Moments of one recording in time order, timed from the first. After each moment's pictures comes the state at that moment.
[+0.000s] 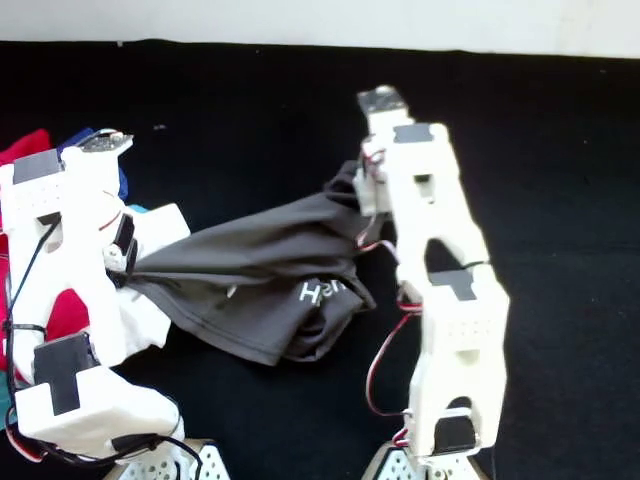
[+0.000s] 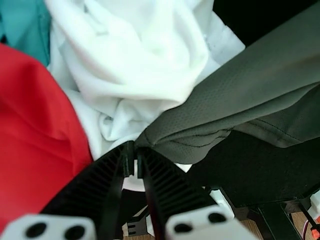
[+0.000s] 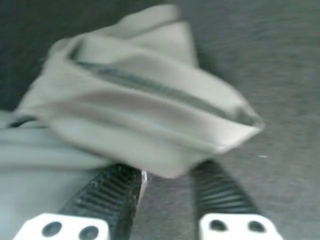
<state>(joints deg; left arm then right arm) -25.9 1.6 8.7 89.0 -22.5 -10.8 35.3 -25.4 76.3 7.4</state>
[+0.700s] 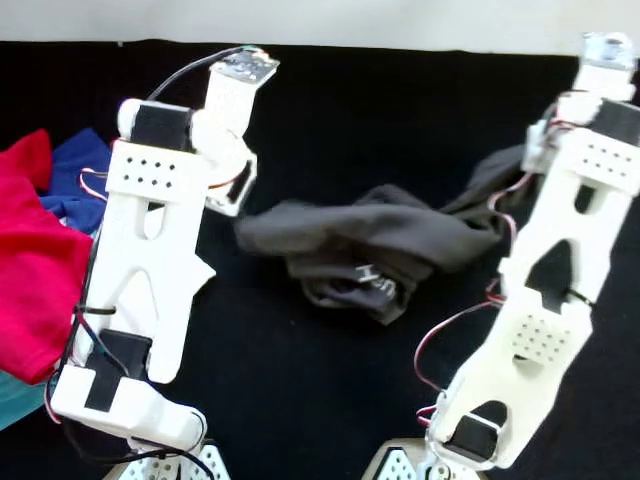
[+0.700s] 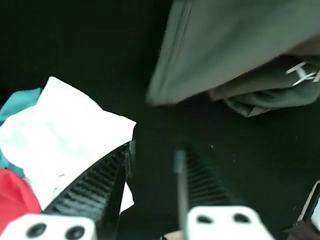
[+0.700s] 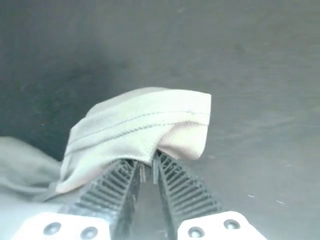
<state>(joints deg) 3.6 1.6 -16.1 92.8 -12.4 19.5 35.0 -62.6 97.5 11.1</state>
